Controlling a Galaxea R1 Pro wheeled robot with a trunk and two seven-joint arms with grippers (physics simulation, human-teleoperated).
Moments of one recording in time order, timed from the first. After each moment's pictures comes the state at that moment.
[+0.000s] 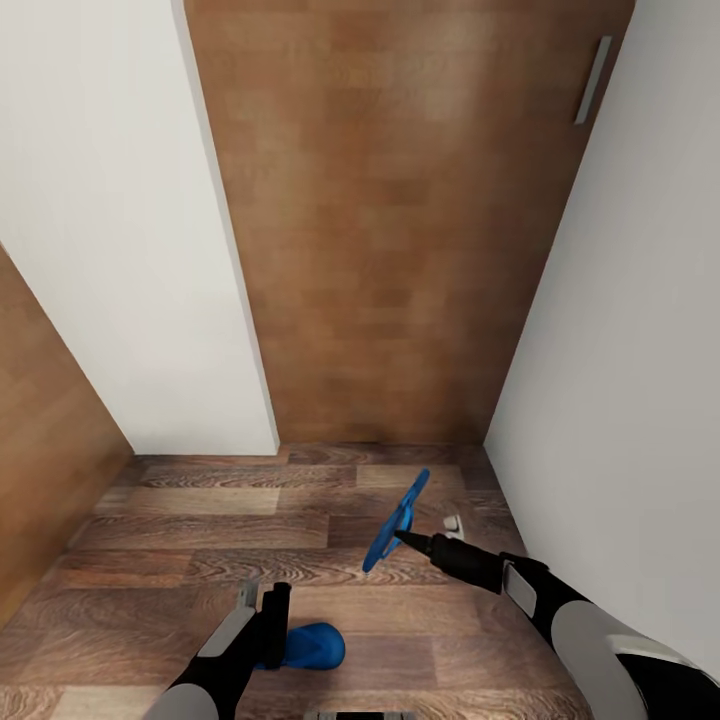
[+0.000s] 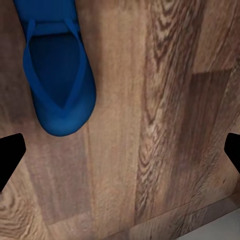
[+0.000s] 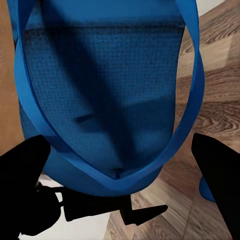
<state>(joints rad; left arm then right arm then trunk) -0.55 -0.16 0.23 -0.43 1.34 0.04 0.31 -0.79 -0.06 -0.13 -0.15 -0.23 0.30 1.20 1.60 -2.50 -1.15</state>
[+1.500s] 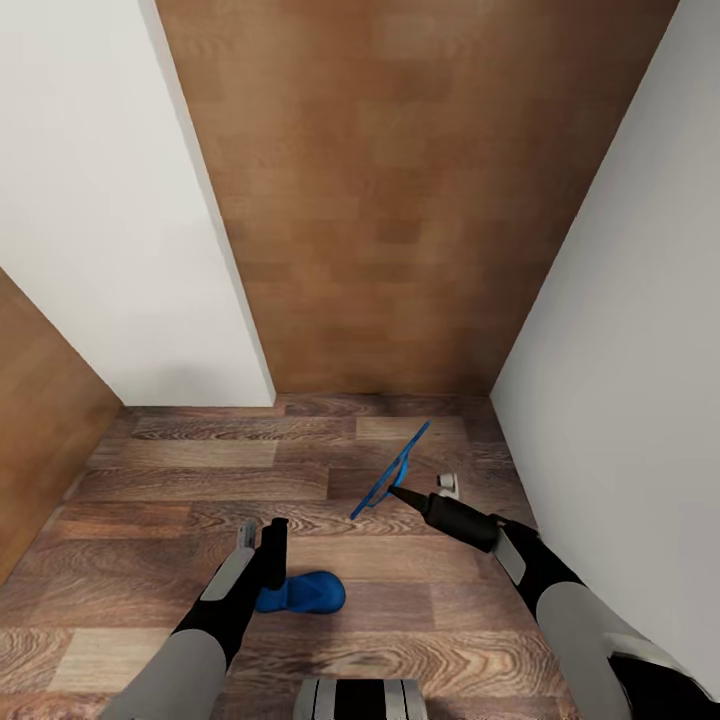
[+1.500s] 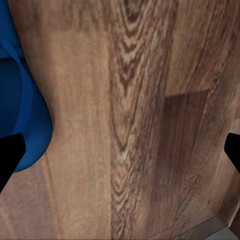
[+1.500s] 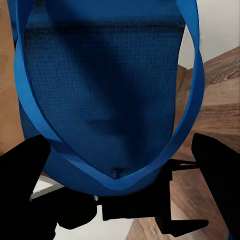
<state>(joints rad) -0.64 -0.17 0.23 -0.56 1.33 0.03 0.31 -0.79 -0.01 -0.17 -0.39 -0.25 0.28 1.36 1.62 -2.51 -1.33</state>
